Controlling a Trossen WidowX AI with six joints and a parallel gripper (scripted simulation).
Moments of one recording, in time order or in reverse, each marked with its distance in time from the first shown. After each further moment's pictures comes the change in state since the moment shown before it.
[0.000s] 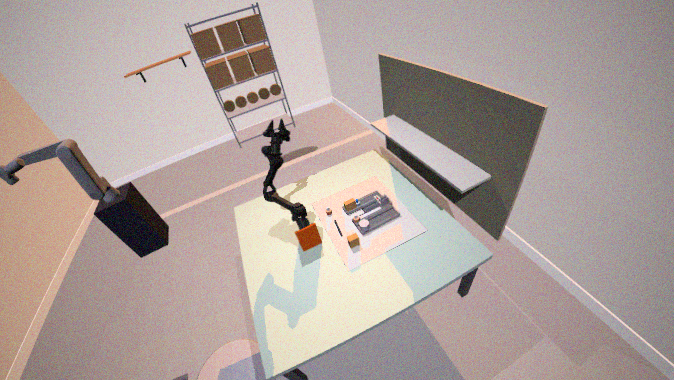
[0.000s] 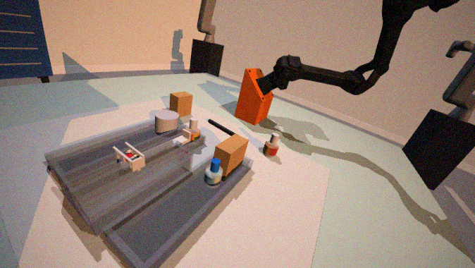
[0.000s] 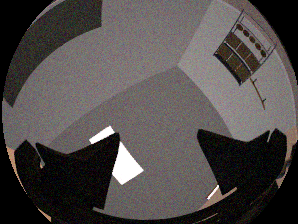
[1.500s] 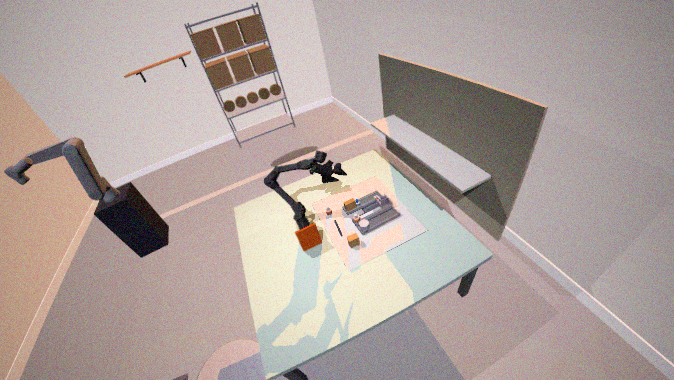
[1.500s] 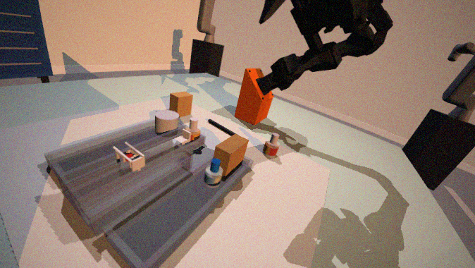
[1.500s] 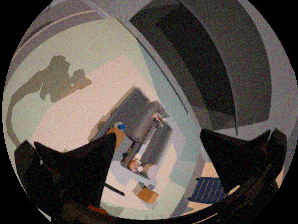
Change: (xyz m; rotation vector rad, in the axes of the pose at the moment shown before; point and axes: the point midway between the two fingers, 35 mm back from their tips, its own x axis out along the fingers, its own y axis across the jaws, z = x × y) arm -0.282 0.271 0.276 1.441 -0.031 2.120
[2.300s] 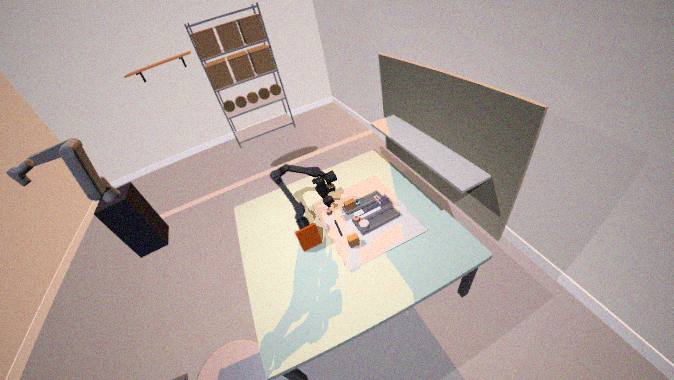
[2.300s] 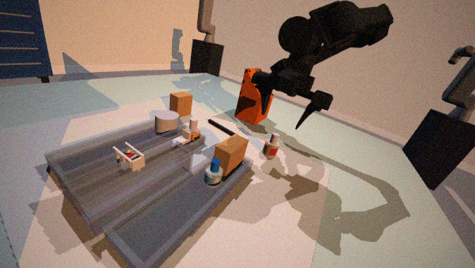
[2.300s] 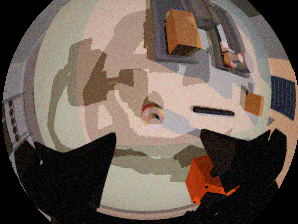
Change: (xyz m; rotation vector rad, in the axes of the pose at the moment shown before) arm 0.012 0.154 -0.104 0.832 0.683 0.503
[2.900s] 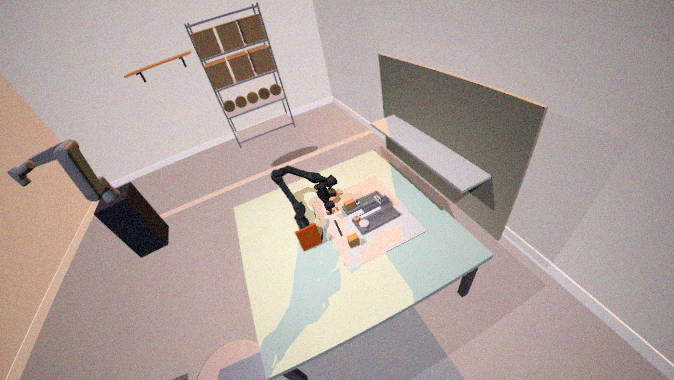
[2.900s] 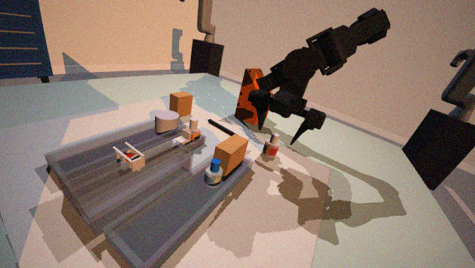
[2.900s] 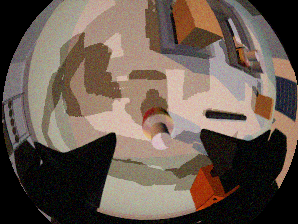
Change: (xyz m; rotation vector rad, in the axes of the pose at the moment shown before) arm 0.044 0.004 -0.002 0.002 0.008 0.010
